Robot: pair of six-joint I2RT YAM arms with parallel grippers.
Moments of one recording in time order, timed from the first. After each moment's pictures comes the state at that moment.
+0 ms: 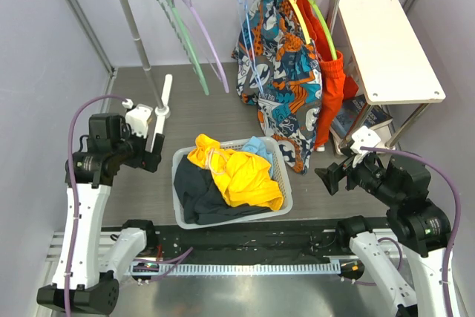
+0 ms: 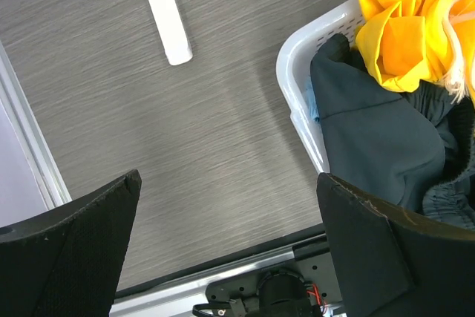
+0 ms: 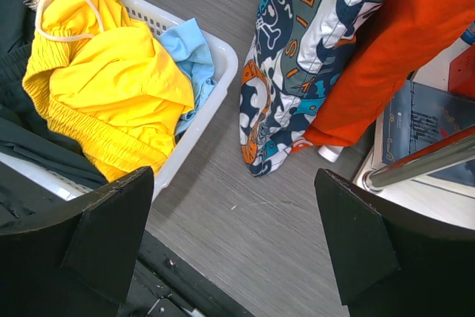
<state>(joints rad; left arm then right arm) -0.04 0.86 1.16 -1.10 0.16 0.26 0.22 0.46 1.03 -0.92 -0.36 -0.21</state>
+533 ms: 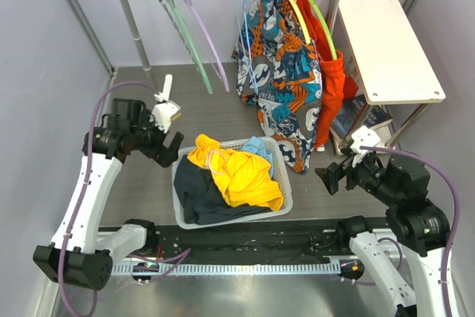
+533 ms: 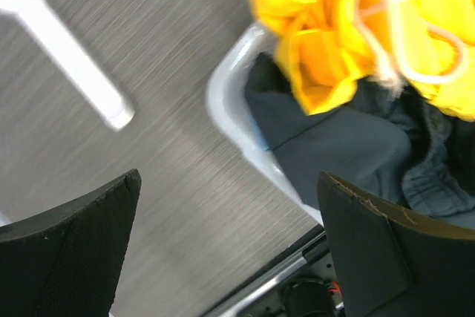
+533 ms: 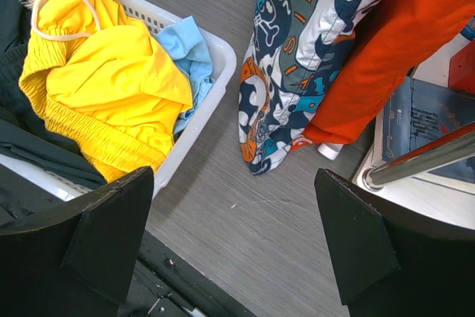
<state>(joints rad) -0.13 1.05 1.20 -1.07 0.30 0.42 0.22 0.46 1.02 -0.92 -0.36 -0.21</state>
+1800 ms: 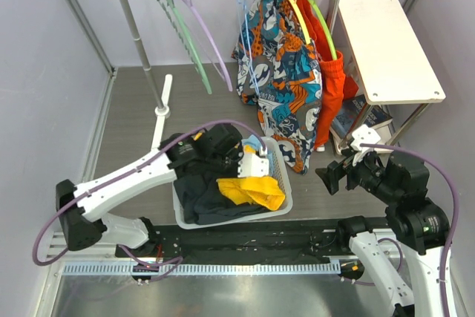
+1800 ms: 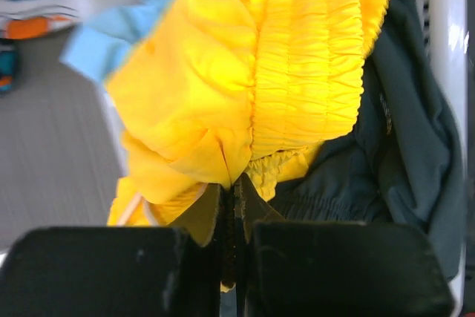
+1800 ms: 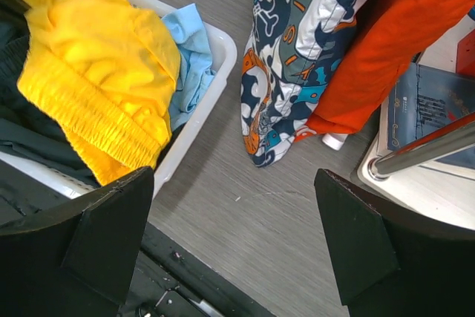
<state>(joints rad) -1.02 1.34 1.27 -0.90 0.10 0.67 0.19 0.48 1.03 -0.95 -0.37 -0.20</state>
